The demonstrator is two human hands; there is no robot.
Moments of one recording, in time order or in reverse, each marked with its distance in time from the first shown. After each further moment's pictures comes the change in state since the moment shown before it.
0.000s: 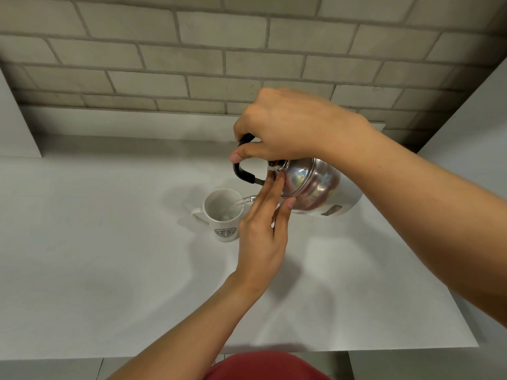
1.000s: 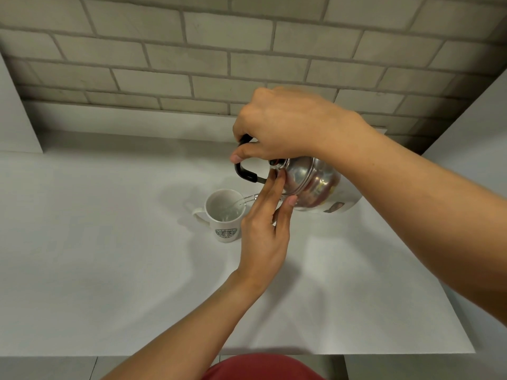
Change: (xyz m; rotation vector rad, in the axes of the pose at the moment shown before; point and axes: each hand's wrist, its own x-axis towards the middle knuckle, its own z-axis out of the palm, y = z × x) left_hand 0.004 0.002 0.001 -0.043 0.034 -0.019; right_hand 0.010 -0.007 -0.005 -0.054 -0.035 -0.006
